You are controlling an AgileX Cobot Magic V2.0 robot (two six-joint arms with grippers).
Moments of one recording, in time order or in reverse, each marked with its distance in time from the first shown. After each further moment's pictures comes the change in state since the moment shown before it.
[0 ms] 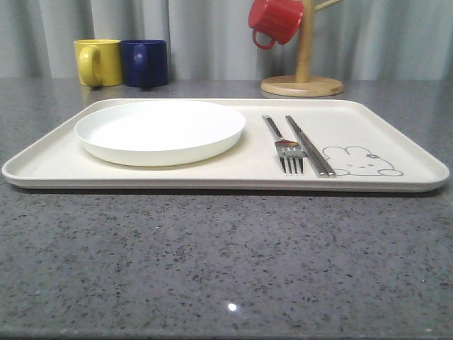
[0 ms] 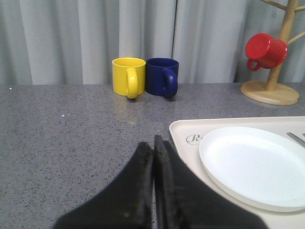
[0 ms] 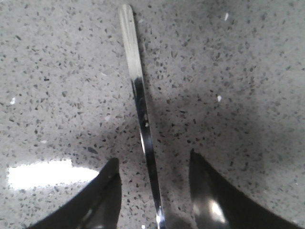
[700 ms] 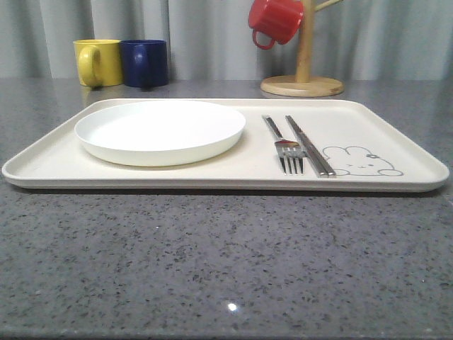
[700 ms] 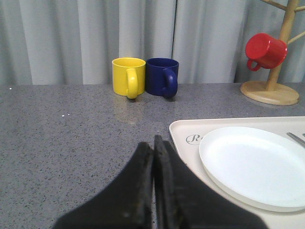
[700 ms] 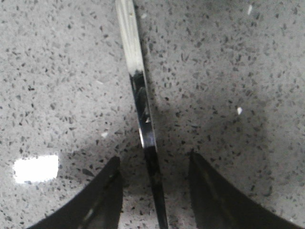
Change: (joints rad) left arm 0.000 0.000 0.000 0.000 0.000 0.000; right arm 0.000 0.065 -0.002 0.018 -0.028 -0.002
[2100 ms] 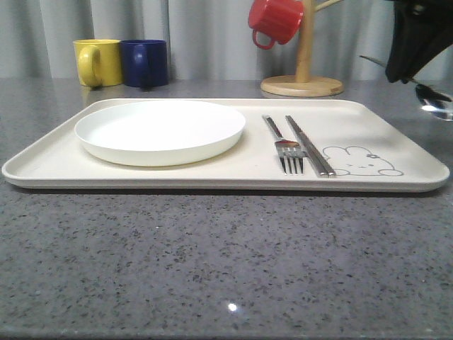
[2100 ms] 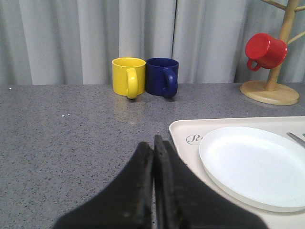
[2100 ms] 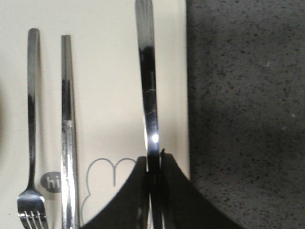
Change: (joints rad) left arm 0.000 0.000 0.000 0.000 0.000 0.000; right arm 0.455 -0.200 0.000 -0.034 0.045 0.379
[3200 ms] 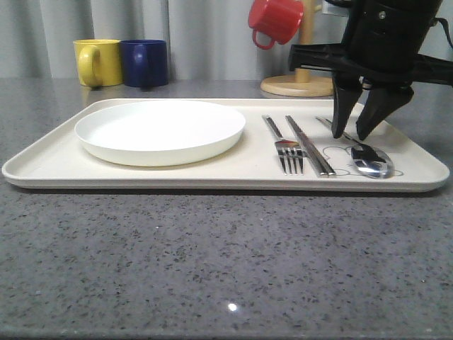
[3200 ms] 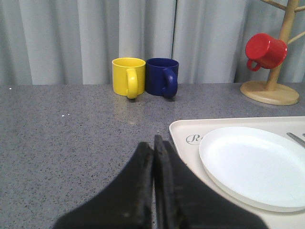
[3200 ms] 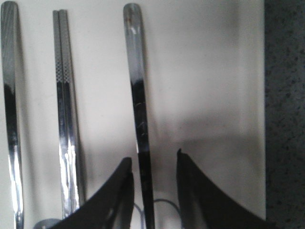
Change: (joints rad) left arm 0.000 0.000 0.000 0.000 0.000 0.000; right arm 0.077 0.178 0.000 -0.030 -0.092 0.123
